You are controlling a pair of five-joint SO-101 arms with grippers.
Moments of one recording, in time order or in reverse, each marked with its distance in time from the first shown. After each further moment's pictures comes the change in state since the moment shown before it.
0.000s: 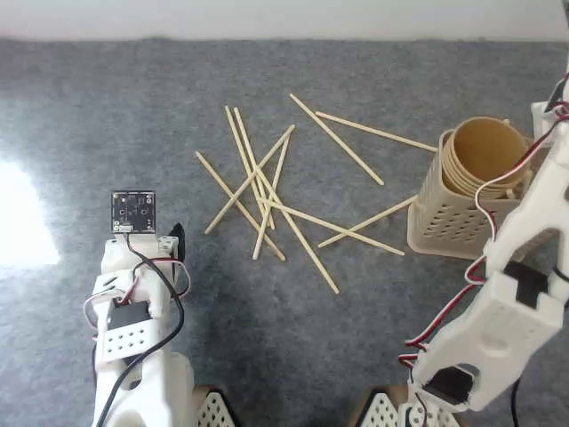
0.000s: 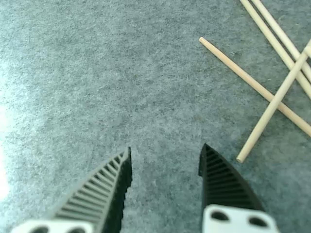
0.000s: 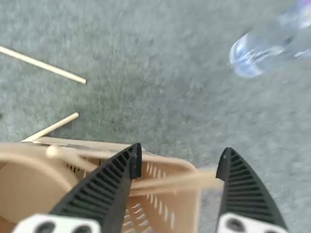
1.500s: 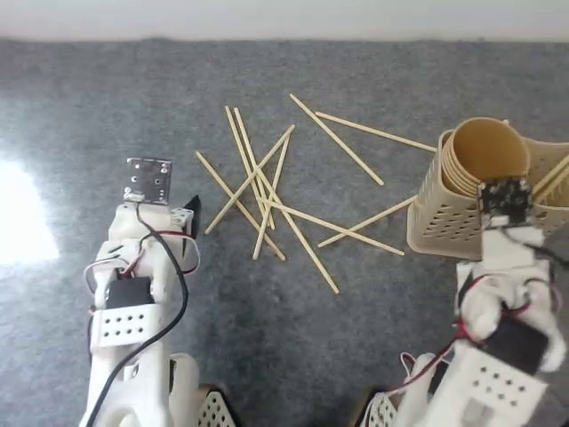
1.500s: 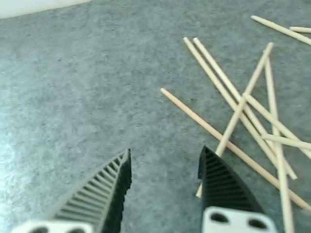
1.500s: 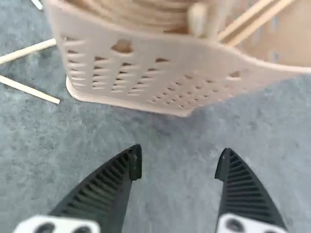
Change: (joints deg) left arm 8.7 0.0 -16.3 14.0 0.0; right arm 0.2 -93.7 115.1 -23.1 1.2
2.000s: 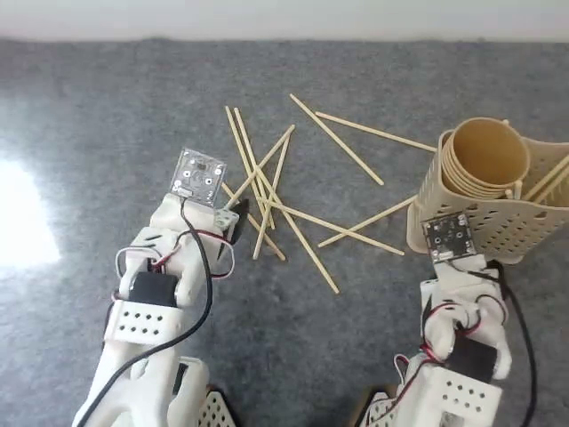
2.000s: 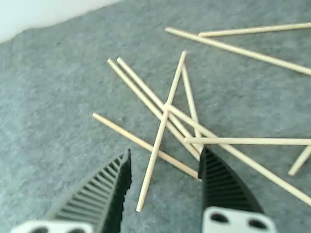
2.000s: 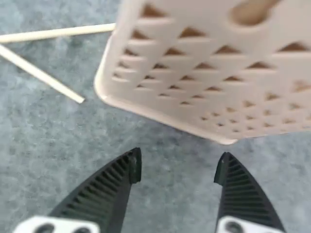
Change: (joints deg) left arm 14.8 0.4 -5.3 5.4 0.0; right arm -8.1 -20.5 31.8 -14.1 1.0
